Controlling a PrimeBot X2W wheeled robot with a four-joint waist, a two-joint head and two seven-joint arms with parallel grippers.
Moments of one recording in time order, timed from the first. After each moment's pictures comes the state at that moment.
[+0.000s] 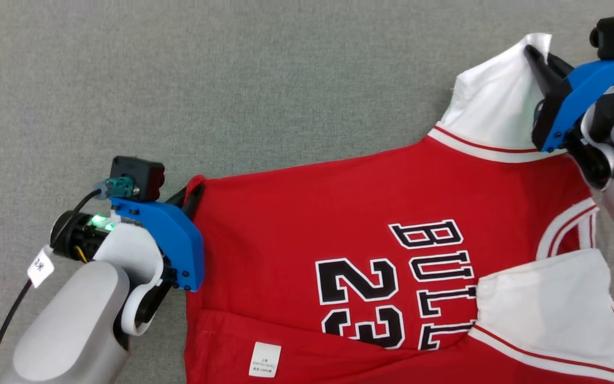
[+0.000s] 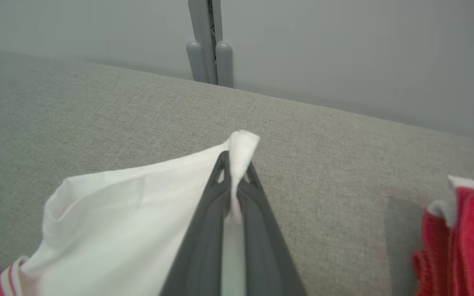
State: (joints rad) left arm -0.51 0.43 -0.58 0.20 -0.63 0.08 0.39; right arm -1.14 -0.44 0.81 1.04 0.84 0.13 -0.06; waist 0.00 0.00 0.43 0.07
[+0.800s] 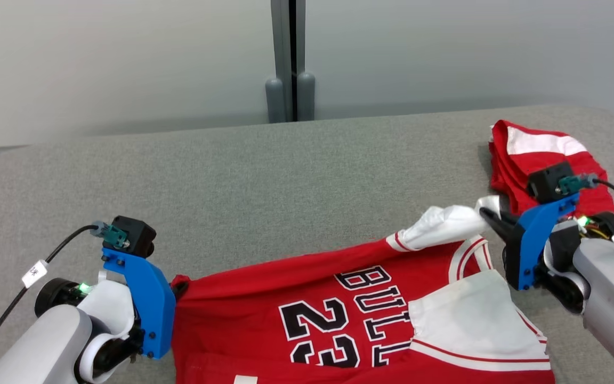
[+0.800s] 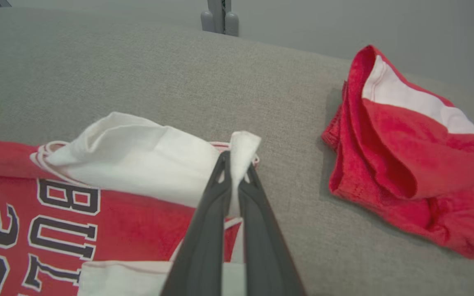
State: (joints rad) left arm -0.40 0.56 -0.62 0.20 -0.81 -0.05 0.67; right arm -0.82 -0.51 1.00 0.85 0.98 0.13 0.03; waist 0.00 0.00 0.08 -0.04
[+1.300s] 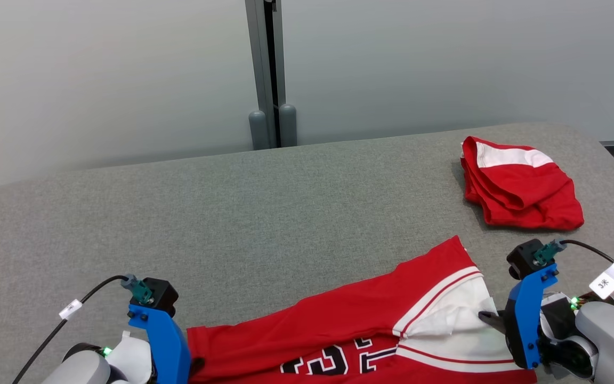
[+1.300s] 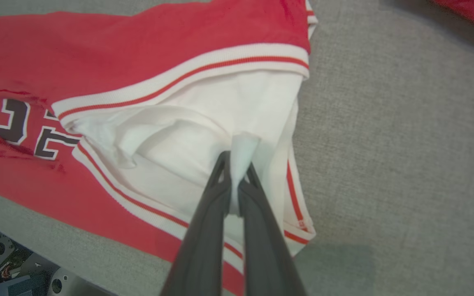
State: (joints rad) left arm -0.29 0.54 -0.69 0.26 -0.92 -0.09 0.77; right arm -0.64 -0.60 1.09 0.68 1.10 0.13 0.33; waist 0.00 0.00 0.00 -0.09
